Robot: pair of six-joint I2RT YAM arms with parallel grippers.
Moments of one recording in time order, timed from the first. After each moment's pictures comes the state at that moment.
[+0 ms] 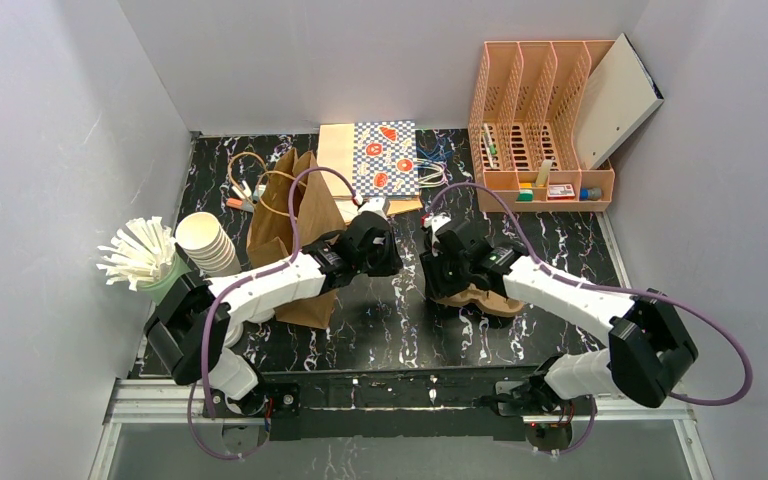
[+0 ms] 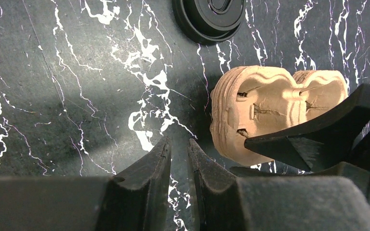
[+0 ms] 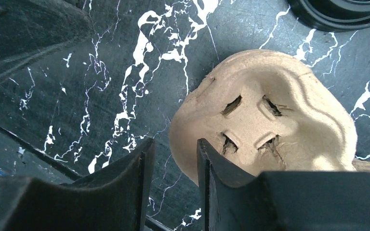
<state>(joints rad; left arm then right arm) -0.85 1.50 0.96 -0.18 -0.12 -0.71 0.76 1.32 0.85 -0.48 -0.07 0.30</state>
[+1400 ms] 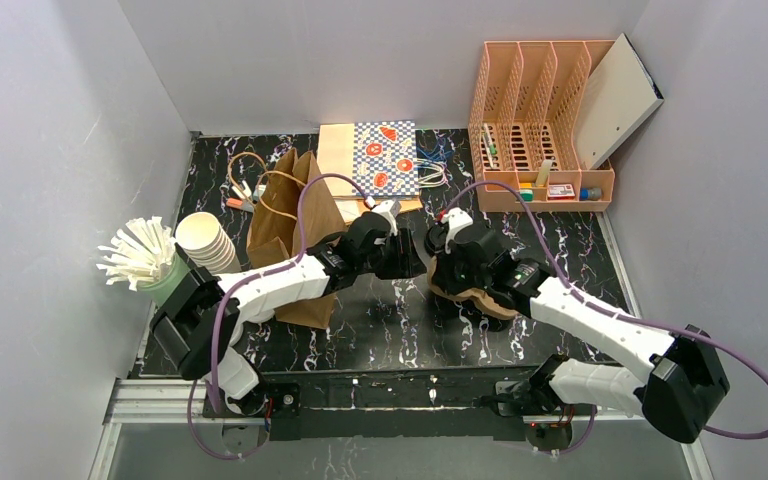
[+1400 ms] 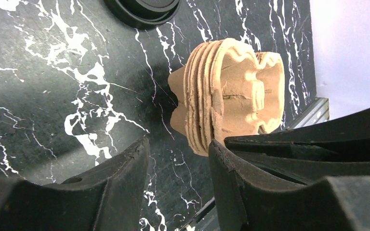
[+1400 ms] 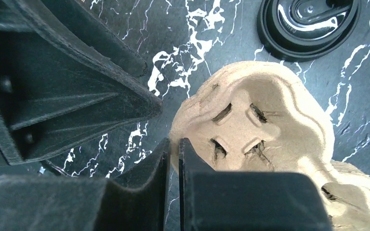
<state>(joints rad) -0.85 1.53 0.94 -0.04 0.08 -0.76 0.79 1.12 0.76 -0.37 0.02 0.33</state>
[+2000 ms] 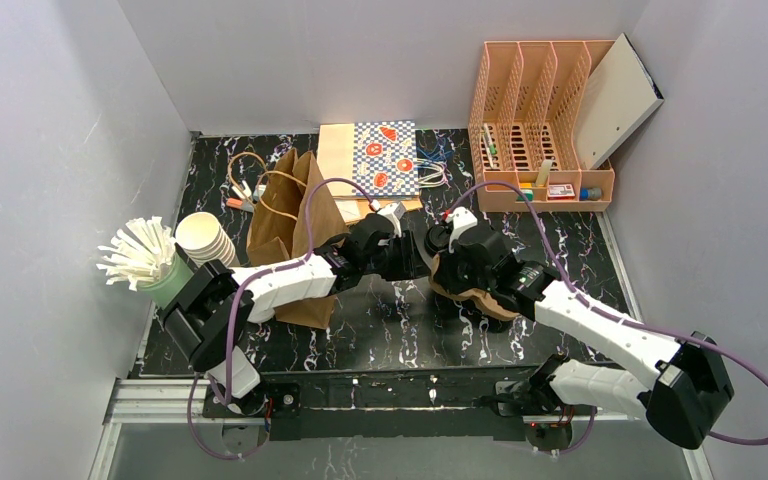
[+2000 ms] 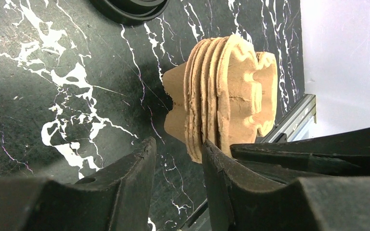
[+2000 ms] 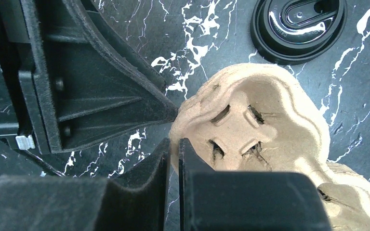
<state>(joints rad) -0.85 1.59 0.92 0.05 0.16 -0.81 0.79 1.08 0.73 -0.35 0.03 0.34</state>
